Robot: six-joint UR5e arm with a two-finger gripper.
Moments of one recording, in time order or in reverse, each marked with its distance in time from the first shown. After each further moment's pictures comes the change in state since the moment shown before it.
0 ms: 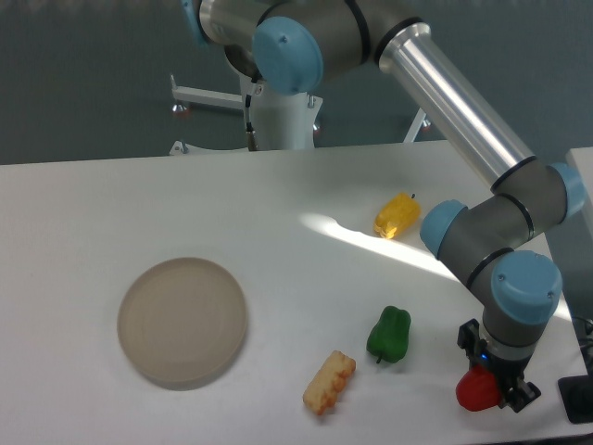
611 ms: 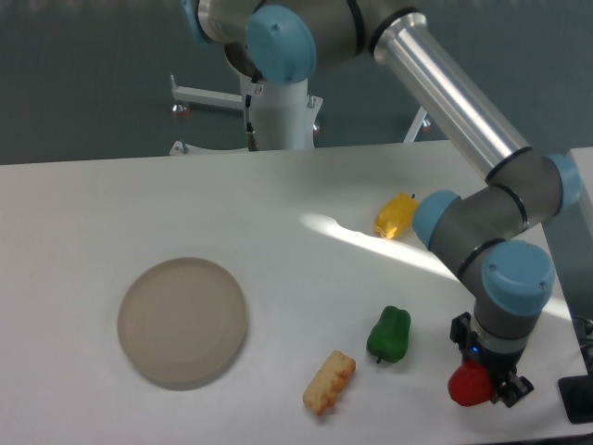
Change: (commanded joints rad) arm -0.023 0.141 -0.138 -0.021 -0.008 -0.023
